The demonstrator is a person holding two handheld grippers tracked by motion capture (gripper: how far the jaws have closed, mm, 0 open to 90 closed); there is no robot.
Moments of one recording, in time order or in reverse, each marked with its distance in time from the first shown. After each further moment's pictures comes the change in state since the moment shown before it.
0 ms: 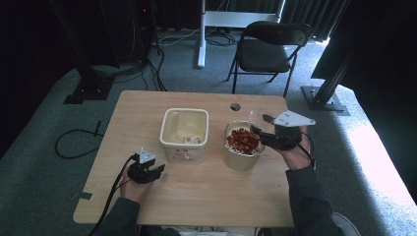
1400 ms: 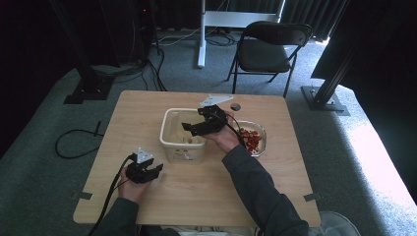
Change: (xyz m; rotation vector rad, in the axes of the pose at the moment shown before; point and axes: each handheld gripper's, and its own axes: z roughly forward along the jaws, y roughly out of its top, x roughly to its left) left arm 0.005 -0.001 -0.004 -0.010 0.004 -0.006; right arm 0.086 0.062 0.161 0.085 0.344 0.122
